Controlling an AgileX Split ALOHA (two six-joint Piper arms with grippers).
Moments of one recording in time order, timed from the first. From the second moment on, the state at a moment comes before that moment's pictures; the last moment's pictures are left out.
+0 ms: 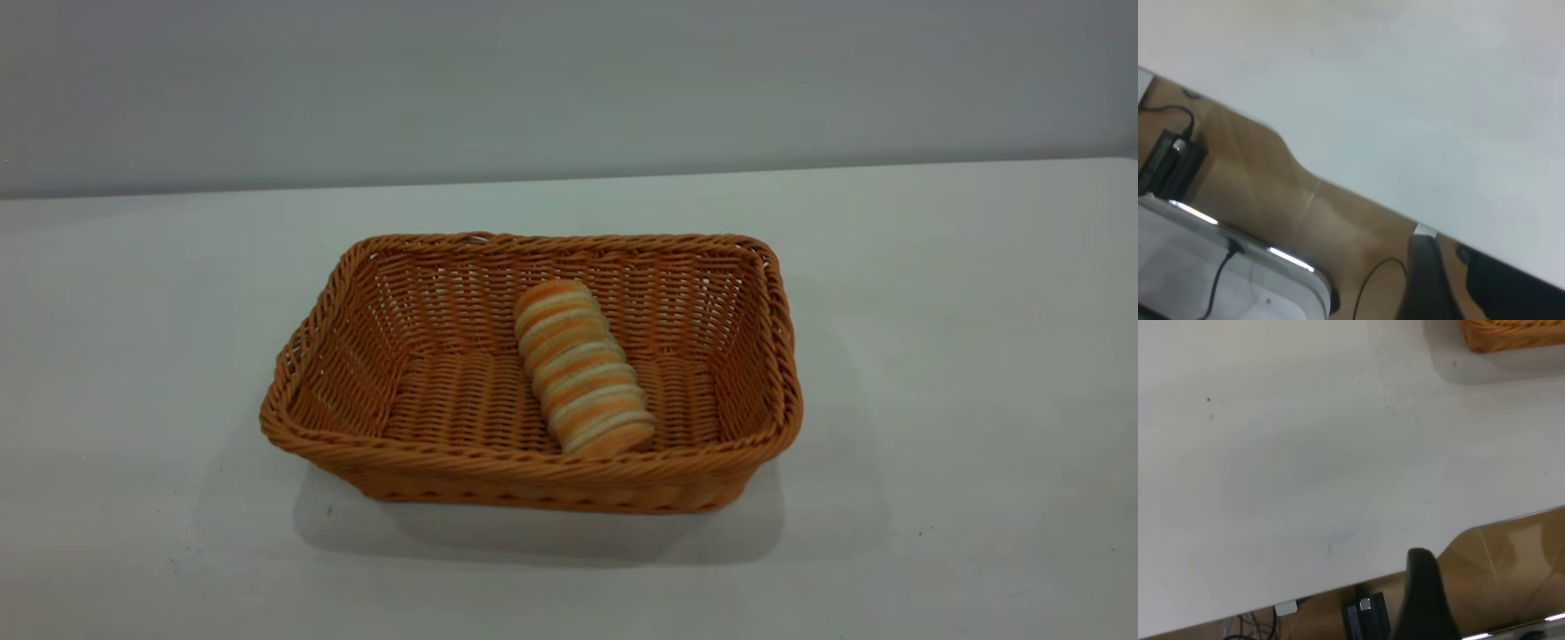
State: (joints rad) left arm -0.15 0.19 -0.49 -0.02 1.13 0.03; right arm 0.35 0.39 -0.47 0.06 1.11 -0.10
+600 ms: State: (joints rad) left arm -0.04 0.09 -0.49 -0.03 1.13 0.03; right arm 0.03 0.00 -0.47 0.08 1.13 -0.10
